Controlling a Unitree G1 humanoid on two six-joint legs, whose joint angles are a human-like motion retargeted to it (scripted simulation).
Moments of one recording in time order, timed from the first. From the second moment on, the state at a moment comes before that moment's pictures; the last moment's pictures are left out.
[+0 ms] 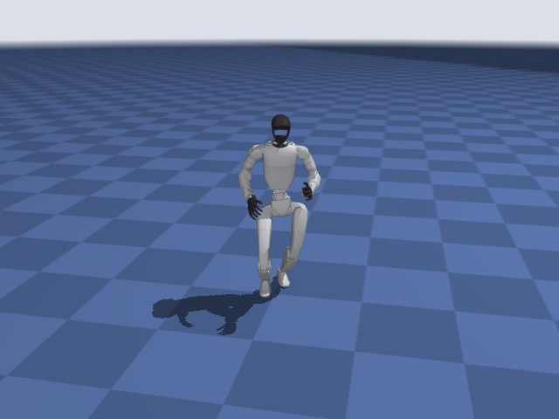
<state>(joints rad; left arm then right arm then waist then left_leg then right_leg) -0.20 0.47 -0.43 0.04 -0.08 -0.37 0.64 0.08 -0.44 0.41 0.23 -0.21 -0.30 -0.48 -0.08 -0.15 0.26 0.11 -0.23 0.10 0.68 -0.67 0.09 -0.57 -0.21 -0.03 1.43 -0.66 0.01</state>
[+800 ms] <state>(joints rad) -0.27 0.44 -0.47 -0.07 -0.08 -0.43 0.64 0.27 -0.49 0.40 0.37 -0.18 -0.30 -0.43 -0.14 -0.03 0.18 0.16 -0.08 0.09 0.79 -0.39 -0.05 -0.58 -0.01 -0.10 0.86 -0.59 0.06</state>
